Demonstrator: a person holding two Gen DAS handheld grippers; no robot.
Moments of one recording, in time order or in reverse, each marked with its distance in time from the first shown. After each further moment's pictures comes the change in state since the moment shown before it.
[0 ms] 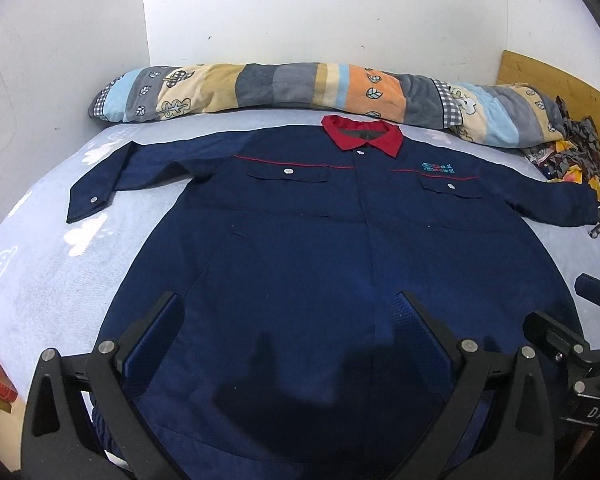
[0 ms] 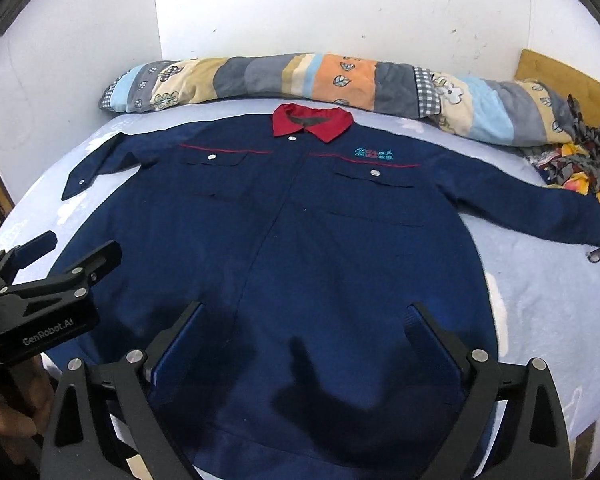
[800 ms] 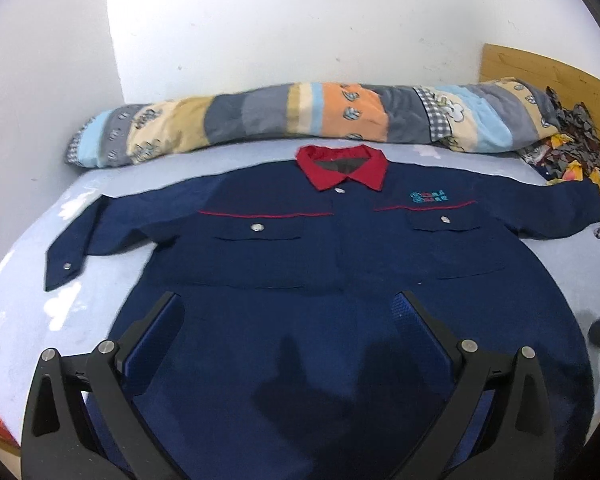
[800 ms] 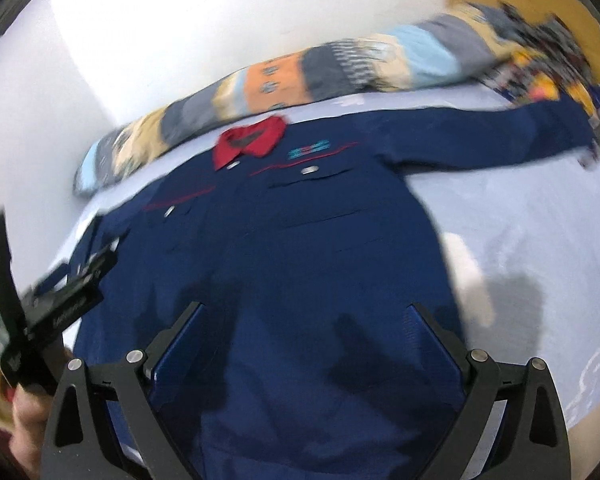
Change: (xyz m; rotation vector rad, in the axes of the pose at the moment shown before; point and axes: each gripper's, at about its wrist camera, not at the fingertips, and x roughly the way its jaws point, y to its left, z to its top) left arm 0.046 -0.038 0.048 0.043 0.006 -0.073; right arm 0.004 -0.112 -0.004 0.405 0.003 0.074
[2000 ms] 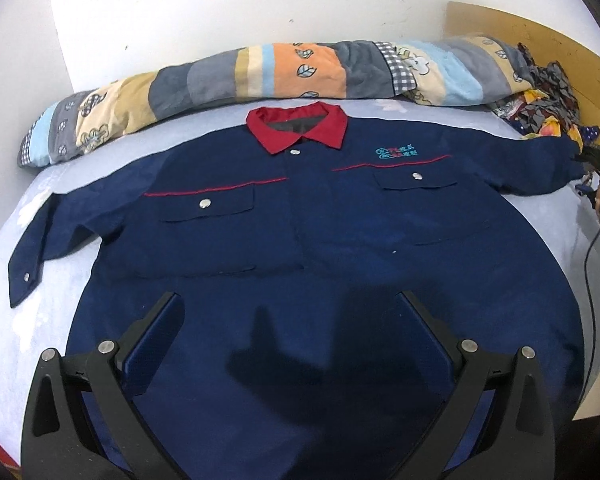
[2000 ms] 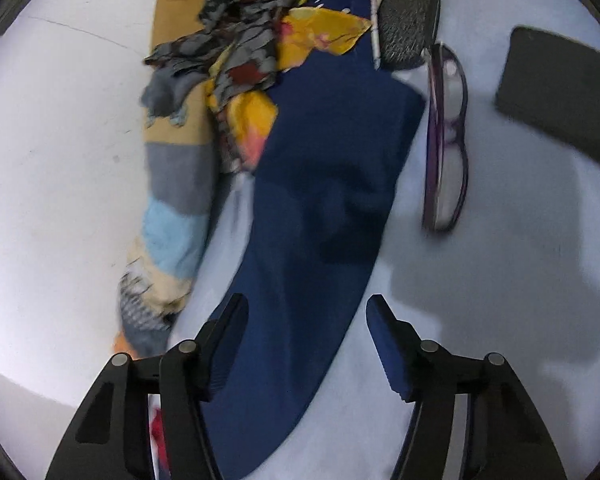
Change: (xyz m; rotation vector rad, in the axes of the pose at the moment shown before) left arm 0.034 -0.016 -0.005 0.077 0.118 -0.132; right arm 0.081 -0.392 0.169 0.846 -0.265 -0.061
